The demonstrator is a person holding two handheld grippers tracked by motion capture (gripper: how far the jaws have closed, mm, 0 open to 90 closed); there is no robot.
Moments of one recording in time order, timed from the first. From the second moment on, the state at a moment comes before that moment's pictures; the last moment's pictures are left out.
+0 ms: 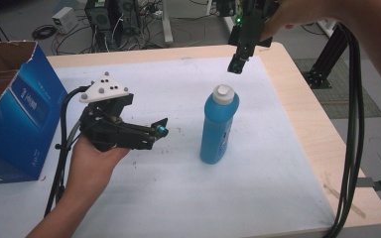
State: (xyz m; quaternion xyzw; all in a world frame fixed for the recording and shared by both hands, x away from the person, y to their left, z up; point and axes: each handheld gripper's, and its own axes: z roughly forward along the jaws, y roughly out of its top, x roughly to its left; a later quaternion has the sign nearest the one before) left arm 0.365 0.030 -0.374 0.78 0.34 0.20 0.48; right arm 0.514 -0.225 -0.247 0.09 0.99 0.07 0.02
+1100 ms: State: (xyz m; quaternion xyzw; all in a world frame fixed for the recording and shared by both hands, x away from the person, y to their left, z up) left arm 0.323 -0.027 -0.381 0.76 0.36 0.19 0.51; right arm 0.512 -0.228 -0.246 0.09 0.99 0.08 0.03
